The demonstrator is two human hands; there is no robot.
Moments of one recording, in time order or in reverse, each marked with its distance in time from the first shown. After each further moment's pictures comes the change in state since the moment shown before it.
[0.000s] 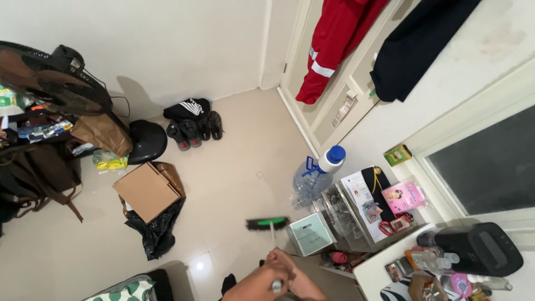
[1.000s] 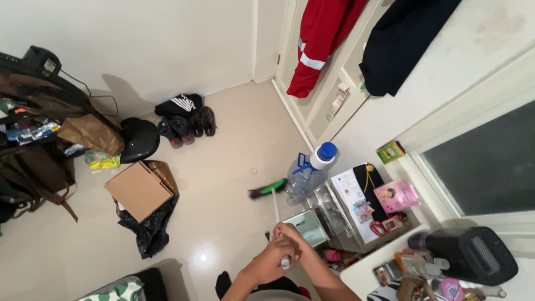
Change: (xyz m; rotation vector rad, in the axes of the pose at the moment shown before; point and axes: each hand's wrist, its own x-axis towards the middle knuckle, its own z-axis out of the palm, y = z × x) left_hand 0.119 0.001 0.005 0.124 0.163 0.137; right_hand 0.094 -0.103 -0.092 -0.333 0.374 0.097
